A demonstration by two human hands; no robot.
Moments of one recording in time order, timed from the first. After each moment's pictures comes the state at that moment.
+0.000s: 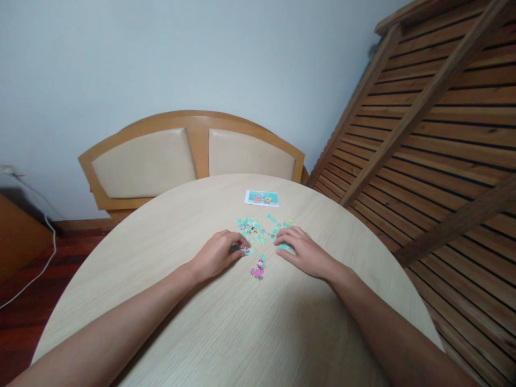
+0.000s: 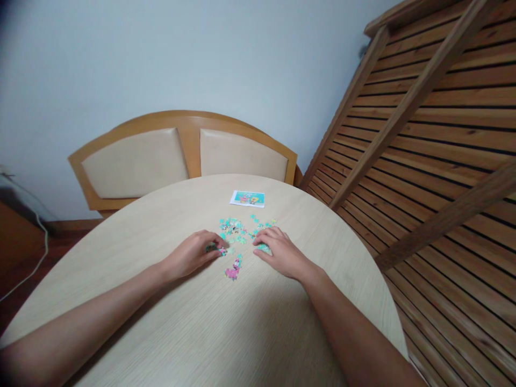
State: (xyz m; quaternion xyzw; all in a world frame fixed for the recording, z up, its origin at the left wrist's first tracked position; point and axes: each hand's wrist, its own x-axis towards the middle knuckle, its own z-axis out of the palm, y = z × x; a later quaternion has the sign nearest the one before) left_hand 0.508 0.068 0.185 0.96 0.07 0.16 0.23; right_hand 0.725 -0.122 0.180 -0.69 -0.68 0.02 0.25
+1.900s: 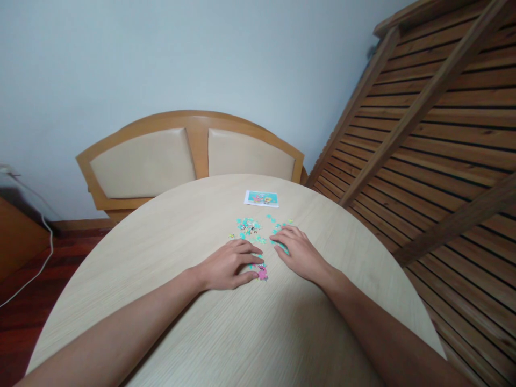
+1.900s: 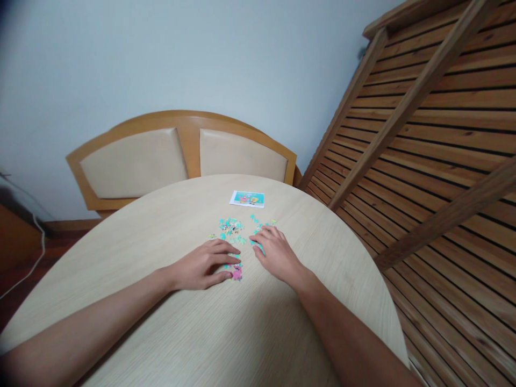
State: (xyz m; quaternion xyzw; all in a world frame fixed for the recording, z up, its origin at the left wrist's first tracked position) left_hand 0.507 0.051 0.181 0.97 -0.12 0.13 0.19; right_hand 0.708 -0.109 0.169 -0.74 -0.64 -0.05 0.23
